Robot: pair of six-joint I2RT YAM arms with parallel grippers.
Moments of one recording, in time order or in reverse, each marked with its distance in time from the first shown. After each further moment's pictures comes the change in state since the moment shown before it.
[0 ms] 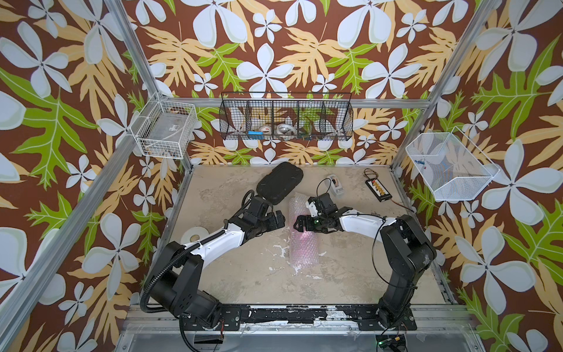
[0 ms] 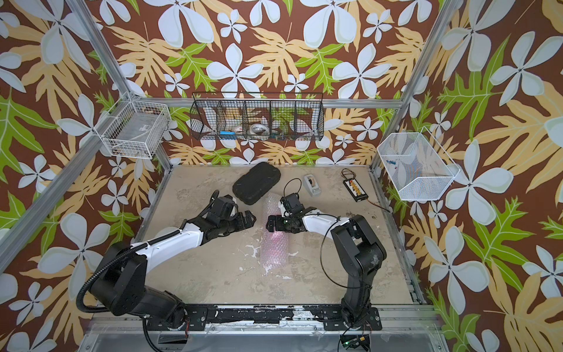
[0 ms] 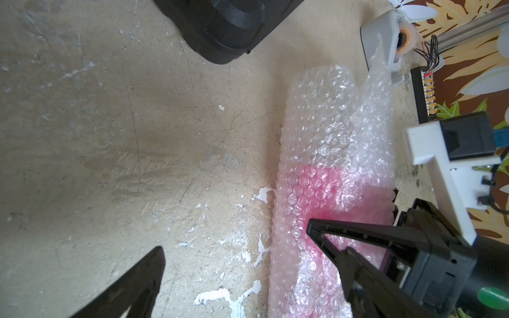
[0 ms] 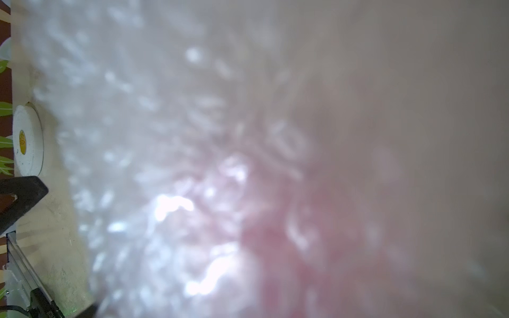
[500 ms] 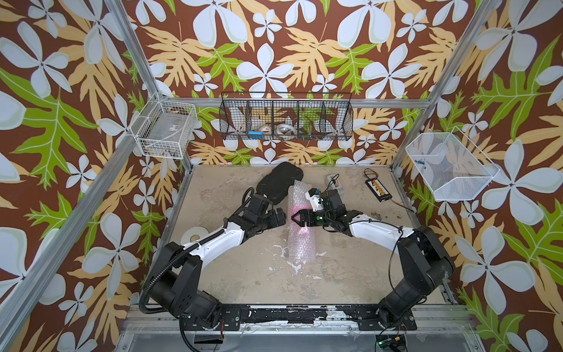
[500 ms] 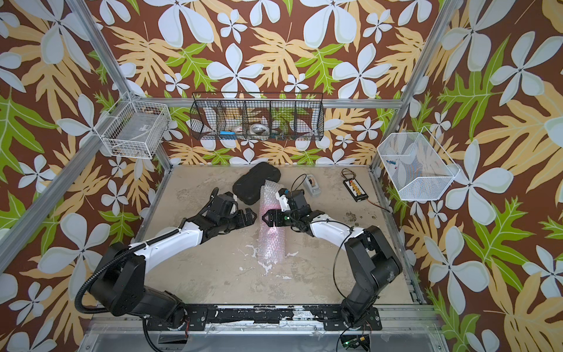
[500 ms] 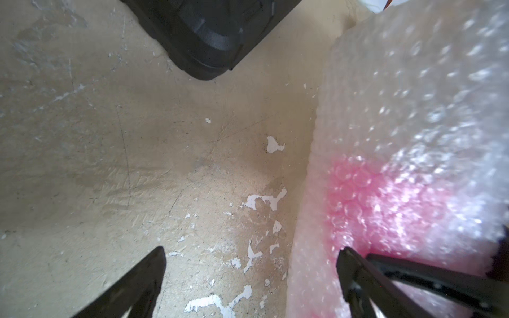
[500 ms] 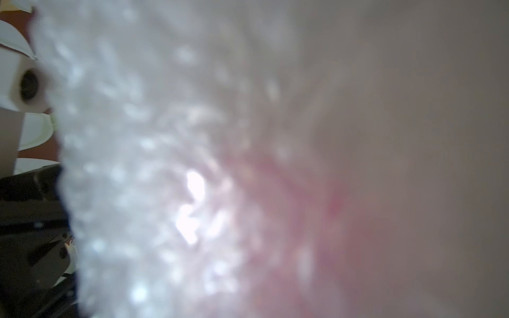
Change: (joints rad) left arm 0.002 -0.013 0.037 0.003 0.003 0.023; right arm 0.000 -0.202 -0.085 0.209 -0.079 -0.032
